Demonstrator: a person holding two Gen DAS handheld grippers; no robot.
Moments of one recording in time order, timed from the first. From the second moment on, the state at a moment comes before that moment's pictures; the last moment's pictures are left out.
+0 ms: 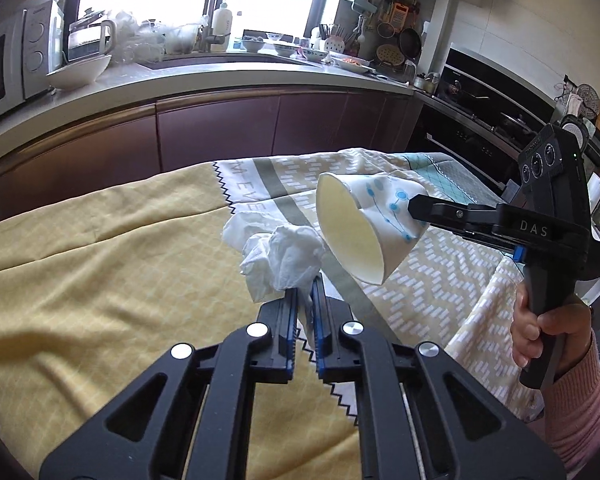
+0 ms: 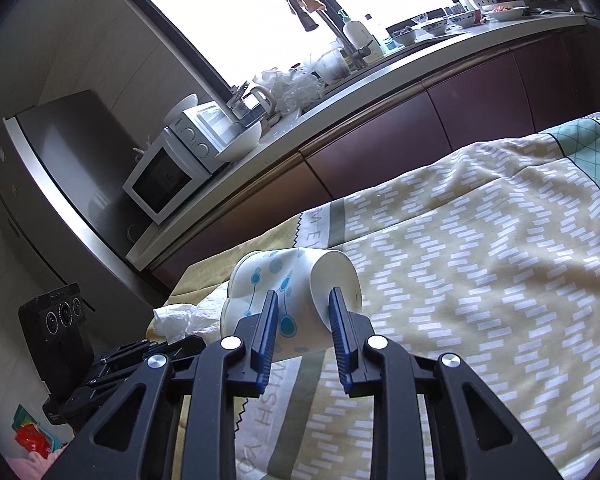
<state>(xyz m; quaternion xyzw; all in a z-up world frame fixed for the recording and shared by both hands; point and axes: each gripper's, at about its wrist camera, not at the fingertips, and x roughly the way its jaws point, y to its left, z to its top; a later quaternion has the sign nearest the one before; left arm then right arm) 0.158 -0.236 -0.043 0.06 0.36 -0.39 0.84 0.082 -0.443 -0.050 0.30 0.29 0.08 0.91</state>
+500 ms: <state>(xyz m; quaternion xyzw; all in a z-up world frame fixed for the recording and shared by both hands) 0.110 -0.106 -0.030 0.05 0.34 -0.32 0.88 0.087 -0.347 -0.038 0.28 0.30 0.18 0.89</state>
